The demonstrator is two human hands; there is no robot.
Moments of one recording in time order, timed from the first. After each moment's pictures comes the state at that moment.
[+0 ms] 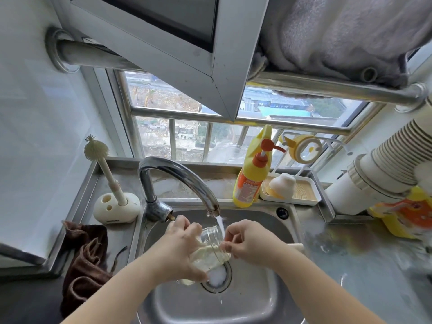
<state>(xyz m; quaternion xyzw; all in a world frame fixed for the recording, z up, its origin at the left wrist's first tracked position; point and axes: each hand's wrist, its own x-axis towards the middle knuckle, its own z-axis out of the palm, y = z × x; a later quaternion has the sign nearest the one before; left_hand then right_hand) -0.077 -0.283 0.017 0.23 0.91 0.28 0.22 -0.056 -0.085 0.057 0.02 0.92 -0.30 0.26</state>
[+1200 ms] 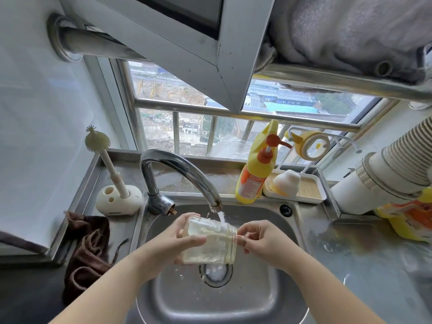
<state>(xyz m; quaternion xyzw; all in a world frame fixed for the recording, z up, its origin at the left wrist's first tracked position) -0.075 -0.294 0.011 0.00 0.62 0.66 0.42 -0.044 -0.062 0.048 0.06 0.87 -0.42 0.24</state>
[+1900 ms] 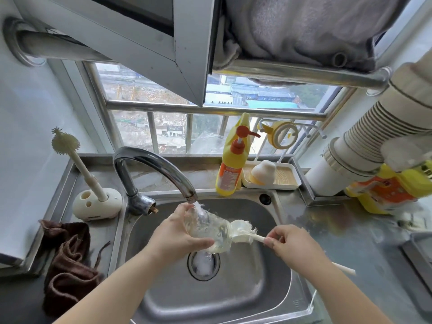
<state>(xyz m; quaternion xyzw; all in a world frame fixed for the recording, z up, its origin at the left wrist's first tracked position) -0.066 -0.247 0.021 0.07 0.86 0.46 0.22 0.014 0.002 0.053 0.24 0.93 -0.21 0.18</state>
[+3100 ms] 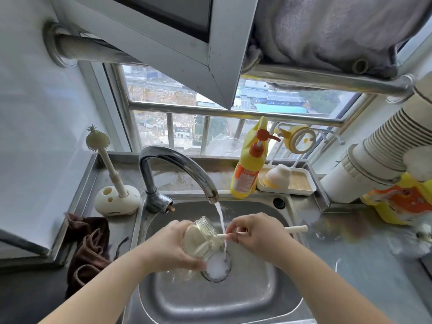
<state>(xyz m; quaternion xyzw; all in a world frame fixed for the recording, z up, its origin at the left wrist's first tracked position) -0.069 -0.300 0.019 0.17 0.85 0.38 0.31 -0.031 -0.083 0.075 -0.03 0.96 -0.21 0.17</state>
